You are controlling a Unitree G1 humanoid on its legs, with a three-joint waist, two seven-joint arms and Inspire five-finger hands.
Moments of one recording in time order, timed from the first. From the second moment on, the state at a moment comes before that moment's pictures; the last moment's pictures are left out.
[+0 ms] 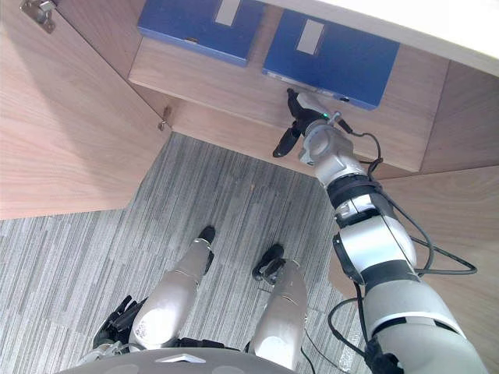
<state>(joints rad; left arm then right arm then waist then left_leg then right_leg) 0.37 0.10 0.11 0.56 -0.54 0.01 -0.04 -1.02 -0.52 0.44 0.90 -0.43 0.14 0.13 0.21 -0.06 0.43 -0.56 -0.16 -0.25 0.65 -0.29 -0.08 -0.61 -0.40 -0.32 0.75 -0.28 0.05</state>
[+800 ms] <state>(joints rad) 0.19 0.08 0.21 0.82 -0.40 0.04 -0.05 -0.66 -0.23 0.26 1.01 -0.48 0.16 0.17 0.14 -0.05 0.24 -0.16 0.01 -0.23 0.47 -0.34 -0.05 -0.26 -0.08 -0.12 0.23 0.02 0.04</state>
